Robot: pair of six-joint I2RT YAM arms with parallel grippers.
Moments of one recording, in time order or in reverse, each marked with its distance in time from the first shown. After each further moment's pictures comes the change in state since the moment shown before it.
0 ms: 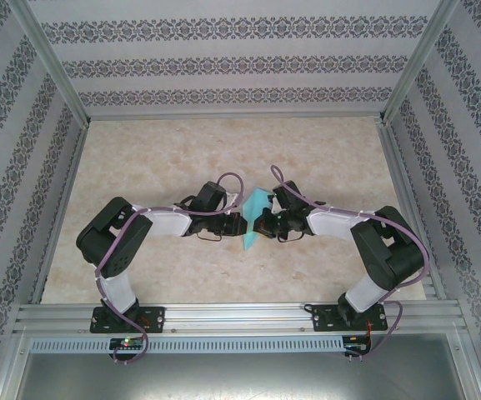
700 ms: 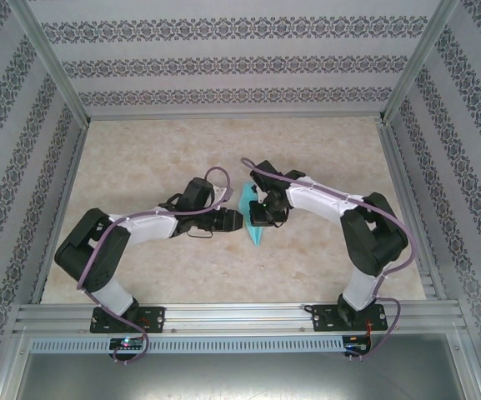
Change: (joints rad) left arm 0.053 -0.179 -0.066 -0.051 0.001 0.016; right arm 0.082 0.166 0.451 -0.626 0.239 -0.352
